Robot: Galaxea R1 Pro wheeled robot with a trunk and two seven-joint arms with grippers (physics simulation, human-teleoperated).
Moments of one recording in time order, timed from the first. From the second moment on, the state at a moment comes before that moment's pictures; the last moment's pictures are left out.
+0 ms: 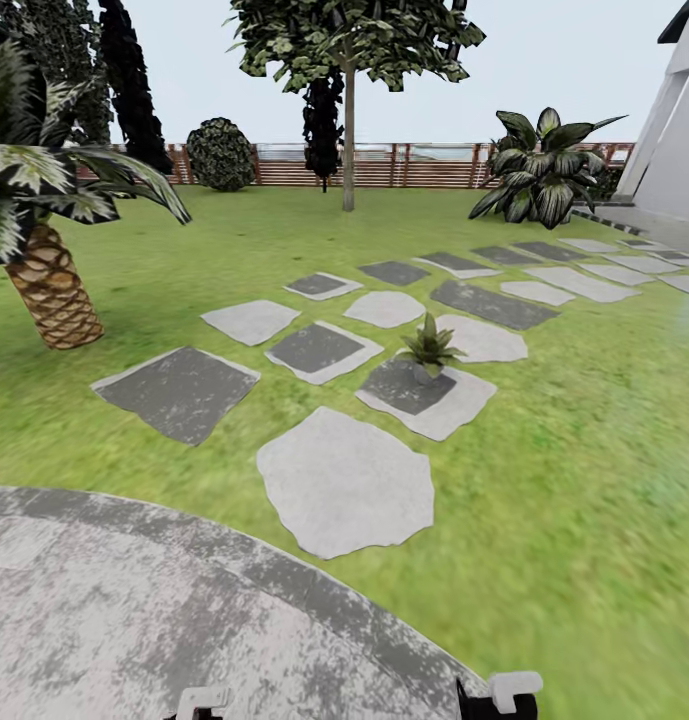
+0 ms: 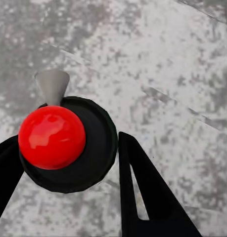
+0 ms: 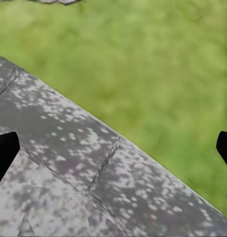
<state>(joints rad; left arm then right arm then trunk) -0.41 0.03 0.13 -0.05 -0.09 -0.30 -0.06 -0.40 -0.04 0.27 -0.05 -0.17 -0.55 -0.10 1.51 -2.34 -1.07</state>
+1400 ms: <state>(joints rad) -0.41 0.03 0.13 -0.05 -0.09 -0.30 -0.06 -0.40 -0.03 0.27 -0.05 -0.17 -0.55 -0.10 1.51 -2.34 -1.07</state>
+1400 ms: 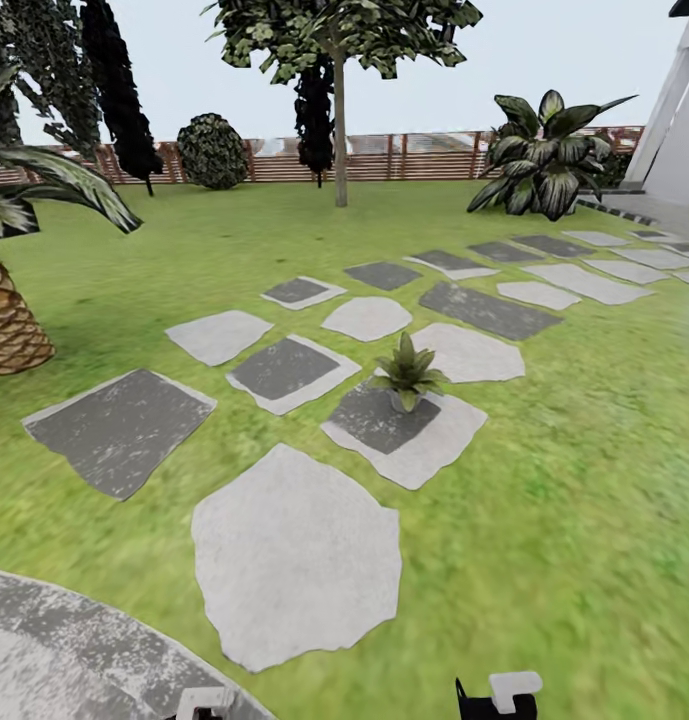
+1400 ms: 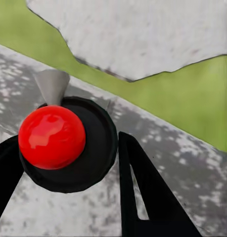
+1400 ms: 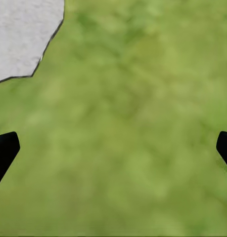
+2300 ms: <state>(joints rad) -0.41 0.03 0.13 -0.05 -0.09 -0.30 -0.06 -0.40 -0.03 0.27 -0.05 -0.17 -0.55 -0.10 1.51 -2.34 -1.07</state>
